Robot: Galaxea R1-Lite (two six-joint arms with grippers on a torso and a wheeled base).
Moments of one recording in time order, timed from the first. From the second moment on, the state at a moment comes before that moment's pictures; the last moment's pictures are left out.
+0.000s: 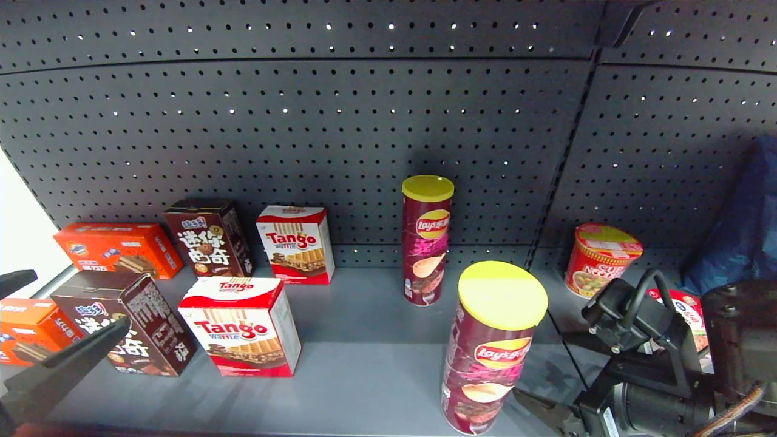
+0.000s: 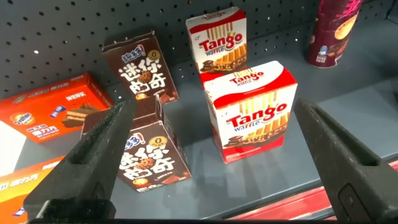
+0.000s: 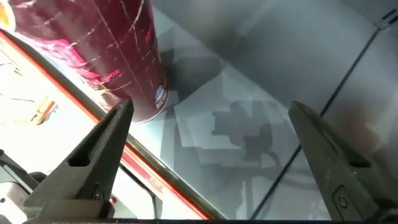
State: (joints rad) left arm -0.10 0.80 -0.51 -0.17 -0.14 0.18; right arm 0.77 1.37 -0.51 -0.36 -0.15 -0.06
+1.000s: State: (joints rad) left arm -0.10 0.80 -0.48 -0.17 -0.14 0.18; right arm 0.76 1.41 -0.53 -0.36 -0.15 -0.06
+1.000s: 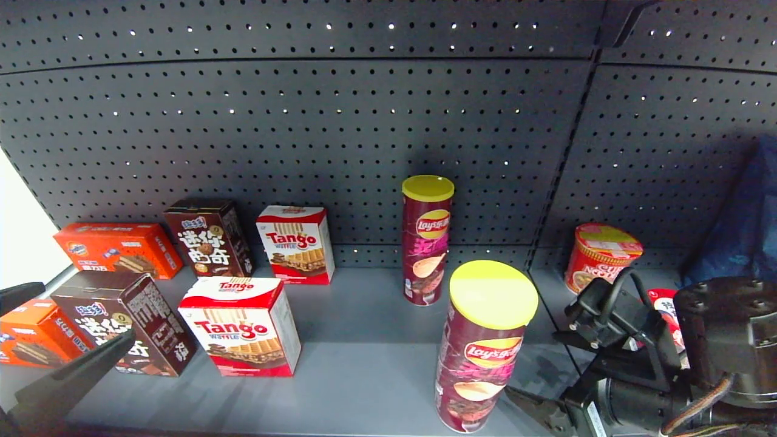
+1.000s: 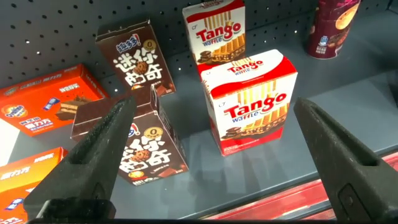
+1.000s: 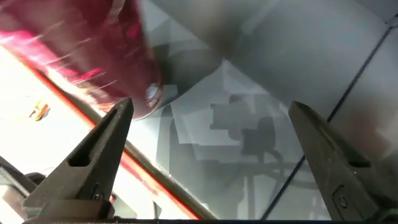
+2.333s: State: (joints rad) left arm -0.11 0.77 -0.45 -0.17 -0.14 0.15; right arm 0.79 1.50 -0.60 -0.37 -0.15 -0.06
